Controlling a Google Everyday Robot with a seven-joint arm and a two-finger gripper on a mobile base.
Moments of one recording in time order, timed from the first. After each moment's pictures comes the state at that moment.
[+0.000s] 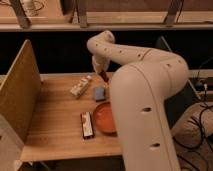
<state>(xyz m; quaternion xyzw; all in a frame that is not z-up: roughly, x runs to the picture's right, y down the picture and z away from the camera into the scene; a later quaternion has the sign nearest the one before) -0.012 -0.105 0.868 -0.17 0.07 0.50 0.85</state>
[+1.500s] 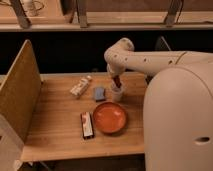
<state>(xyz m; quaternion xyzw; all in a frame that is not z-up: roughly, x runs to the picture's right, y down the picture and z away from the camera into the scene) 0.063 -0.073 0.835 -0.11 0.08 0.56 0.82</state>
